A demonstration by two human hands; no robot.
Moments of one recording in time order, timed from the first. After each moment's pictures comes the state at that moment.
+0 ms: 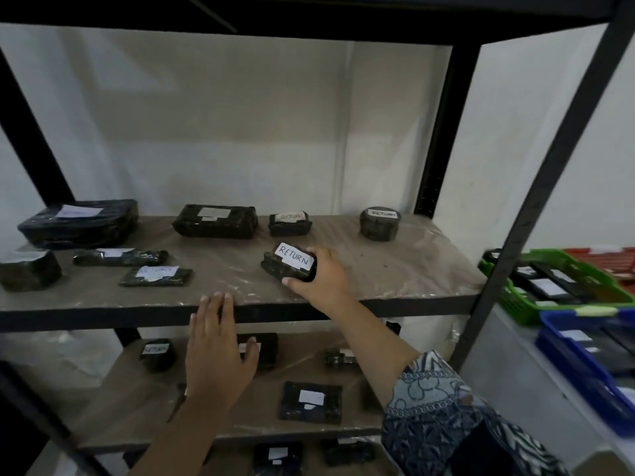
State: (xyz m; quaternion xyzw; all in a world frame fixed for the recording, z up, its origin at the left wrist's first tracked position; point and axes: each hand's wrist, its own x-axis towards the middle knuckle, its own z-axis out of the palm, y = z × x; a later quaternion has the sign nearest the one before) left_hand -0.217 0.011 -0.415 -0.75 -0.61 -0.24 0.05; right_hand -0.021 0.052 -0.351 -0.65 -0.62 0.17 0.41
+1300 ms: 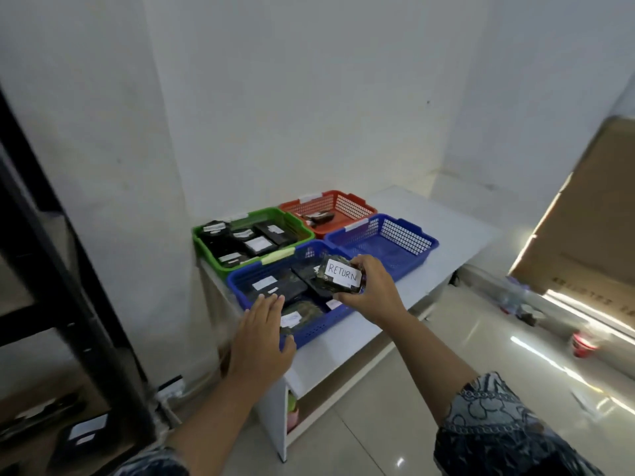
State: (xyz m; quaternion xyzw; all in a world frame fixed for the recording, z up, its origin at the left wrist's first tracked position) left_hand 0.358 -0.221 -0.447 -0.94 -0.24 -0.21 -0.14; right_hand 0.540 -0.350 -0.386 -0.82 -0.39 0.02 0.41
